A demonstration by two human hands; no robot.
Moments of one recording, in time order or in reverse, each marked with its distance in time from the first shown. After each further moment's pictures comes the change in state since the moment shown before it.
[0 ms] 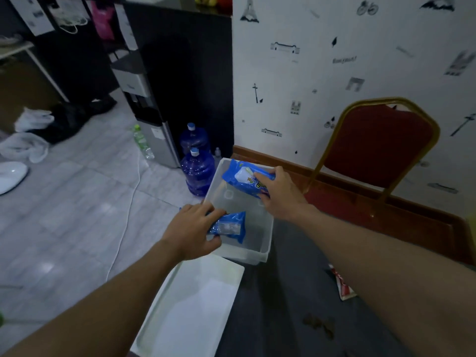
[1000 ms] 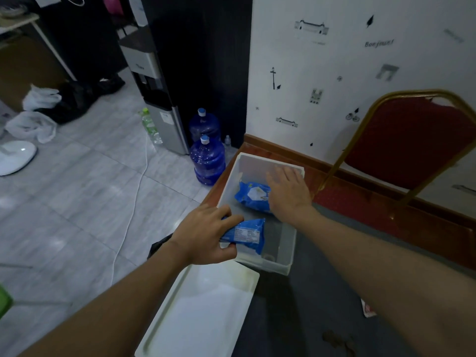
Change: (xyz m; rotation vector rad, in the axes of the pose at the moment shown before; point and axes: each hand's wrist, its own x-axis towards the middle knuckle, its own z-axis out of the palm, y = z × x) left_hand 0.010 -0.023 0.014 -0.072 0.022 0.141; right_hand 0.046 -0.013 0.047 -0.439 -0.042 -0.011
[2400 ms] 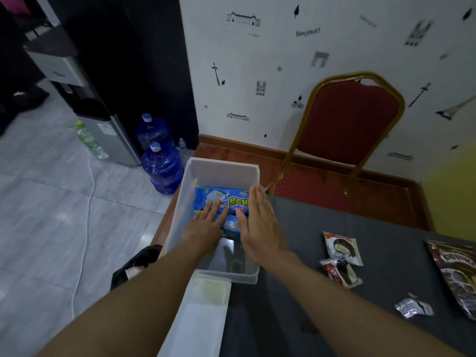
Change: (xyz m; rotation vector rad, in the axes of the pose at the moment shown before) left_hand 0.103 0.007 0.105 0.123 -0.511 -0.188; right_hand -0.082 -0.016 0.020 0.734 0.062 0.341
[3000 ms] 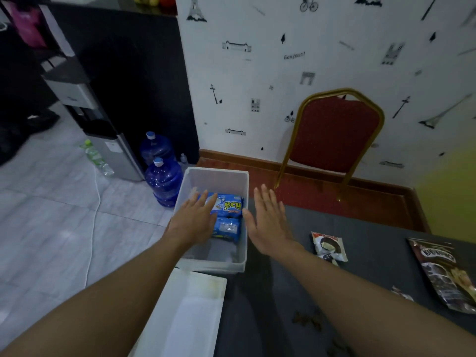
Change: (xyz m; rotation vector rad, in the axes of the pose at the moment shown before) left_hand -0.036 -0.004 -0.055 -0.116 0.258 -0.087; right_hand -0.011 0.021 -0.039 -0.167 -0.021 0.024
